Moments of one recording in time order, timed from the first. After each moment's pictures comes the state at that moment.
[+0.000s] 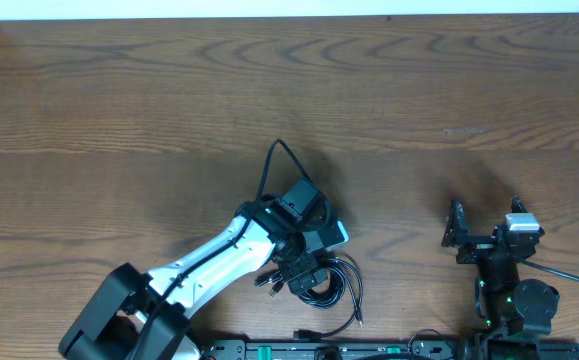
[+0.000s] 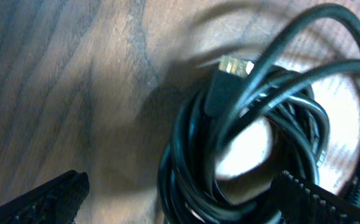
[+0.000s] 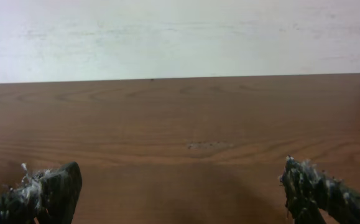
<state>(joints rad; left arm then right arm) -0.73 1.55 0.81 -0.65 0.28 0.41 -0.09 0.01 0.01 -0.06 -0.12 0.06</state>
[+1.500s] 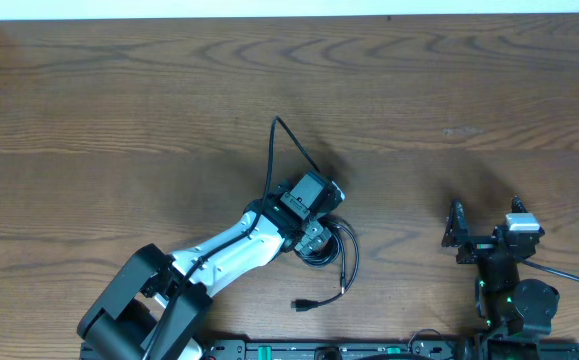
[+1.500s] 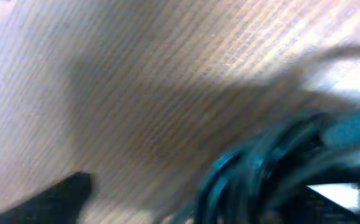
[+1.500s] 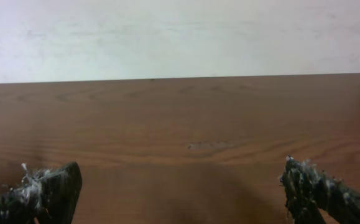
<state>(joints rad) -0.73 1.64 0.81 -0.34 -0.14 0.21 -0.09 0.01 0.01 -0.06 -0.12 0.06</state>
